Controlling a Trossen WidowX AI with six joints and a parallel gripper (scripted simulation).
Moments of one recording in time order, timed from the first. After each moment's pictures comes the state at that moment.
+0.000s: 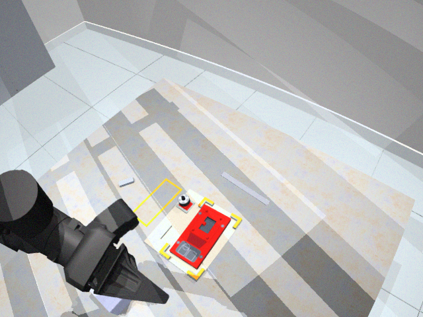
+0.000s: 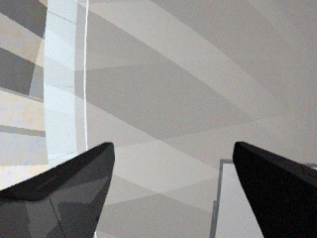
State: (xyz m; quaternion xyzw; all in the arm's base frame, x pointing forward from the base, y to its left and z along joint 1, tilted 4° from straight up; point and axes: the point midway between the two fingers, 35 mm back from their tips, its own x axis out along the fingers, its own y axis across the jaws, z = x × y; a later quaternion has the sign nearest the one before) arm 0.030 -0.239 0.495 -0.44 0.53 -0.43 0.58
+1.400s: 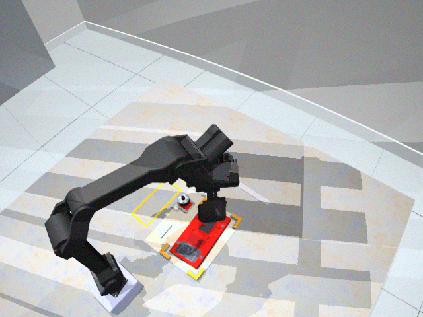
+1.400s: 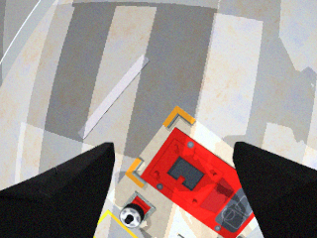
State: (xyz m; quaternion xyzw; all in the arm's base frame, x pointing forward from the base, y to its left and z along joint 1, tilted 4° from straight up) arm 0.330 -0.181 0.224 0.33 0.42 -0.37 0.76
